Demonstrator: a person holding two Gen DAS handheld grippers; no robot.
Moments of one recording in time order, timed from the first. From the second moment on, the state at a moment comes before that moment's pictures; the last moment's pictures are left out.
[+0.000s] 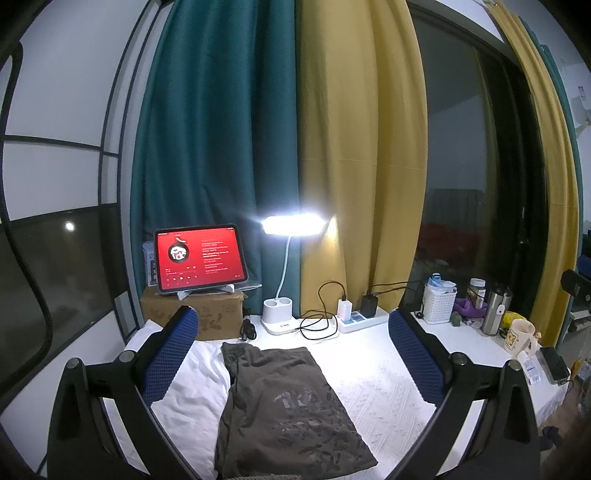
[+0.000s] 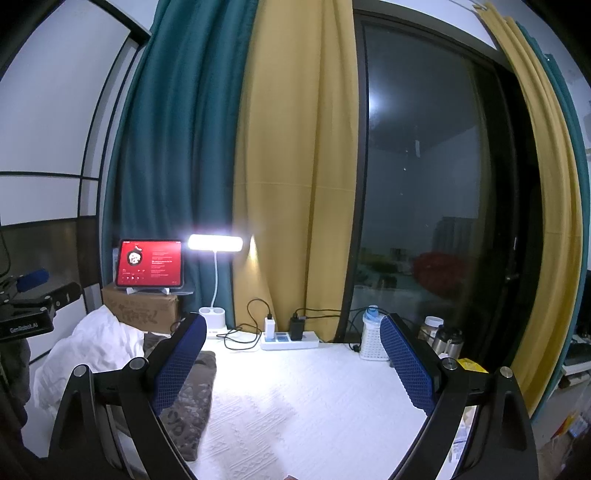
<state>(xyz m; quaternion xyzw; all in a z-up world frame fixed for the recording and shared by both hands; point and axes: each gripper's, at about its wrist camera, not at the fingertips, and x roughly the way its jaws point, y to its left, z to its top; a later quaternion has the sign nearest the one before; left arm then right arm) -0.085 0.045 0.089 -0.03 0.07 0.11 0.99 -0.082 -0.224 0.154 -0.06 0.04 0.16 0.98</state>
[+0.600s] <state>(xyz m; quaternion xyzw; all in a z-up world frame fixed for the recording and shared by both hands) -0.079 0.046 0.086 -0.03 0.08 0.11 0.99 -0.083 -0.224 0.149 -0.06 0.05 0.16 0.98</state>
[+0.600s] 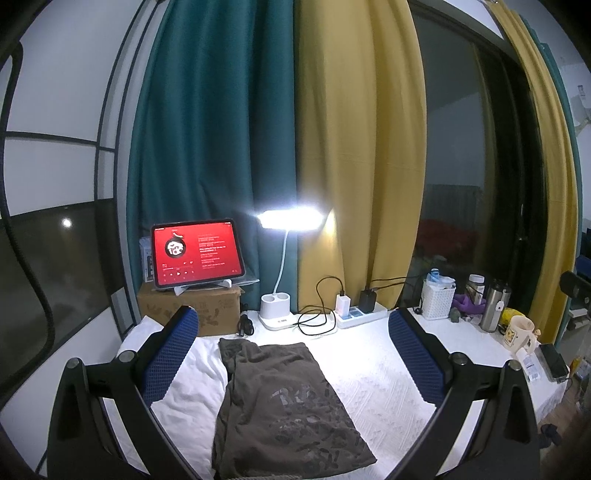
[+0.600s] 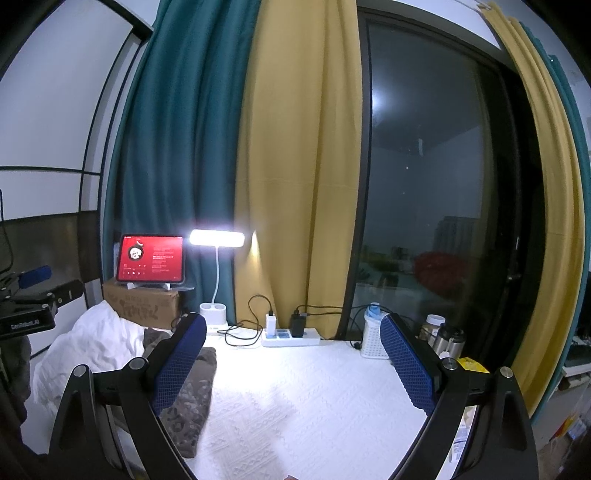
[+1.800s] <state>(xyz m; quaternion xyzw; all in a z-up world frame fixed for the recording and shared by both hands) -0.080 0.041 0.085 -0.02 0.07 0.10 0.99 -0.079 -0.229 0.144 -0.07 0.06 0.17 0.98</state>
